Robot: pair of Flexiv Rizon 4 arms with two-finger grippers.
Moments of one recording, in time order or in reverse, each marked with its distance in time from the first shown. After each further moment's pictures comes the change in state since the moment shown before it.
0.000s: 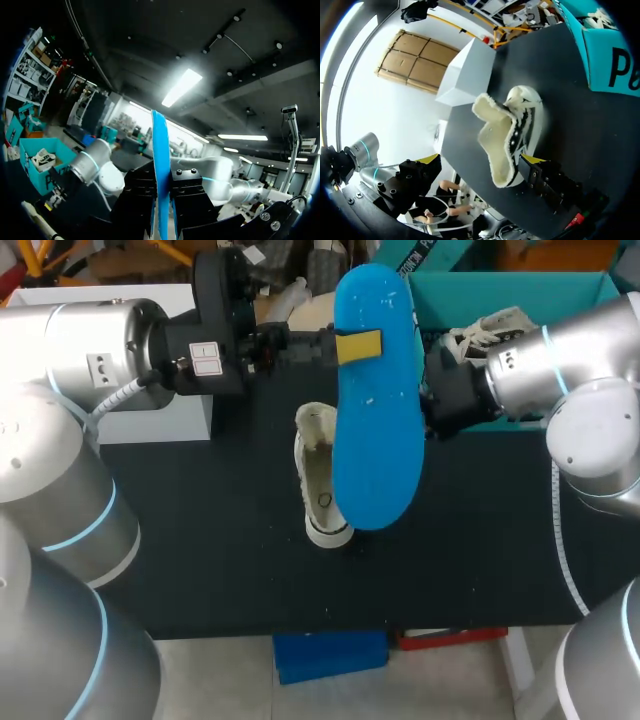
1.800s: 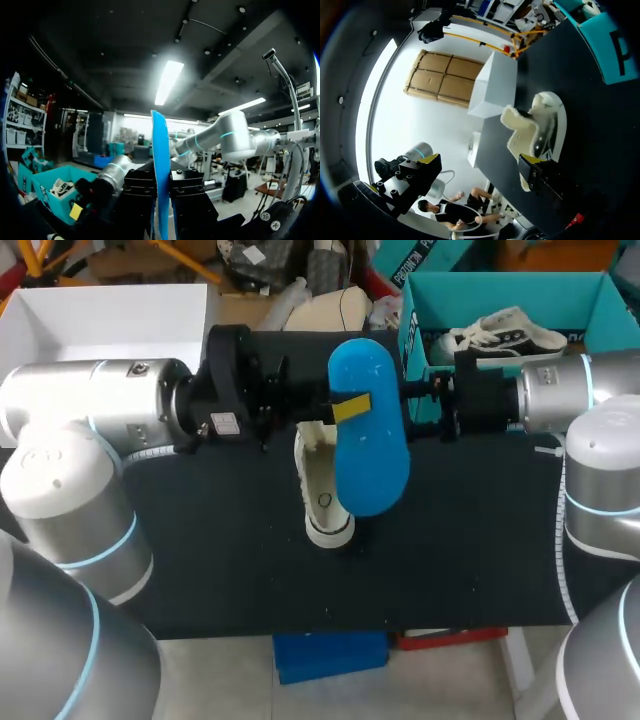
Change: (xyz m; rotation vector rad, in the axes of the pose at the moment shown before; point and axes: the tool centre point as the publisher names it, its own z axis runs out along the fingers) left arm -0.070 0.071 -0.020 -0.001 0.012 0.362; right arm 0.026 0.011 -0.027 -0.096 0.312 0.077
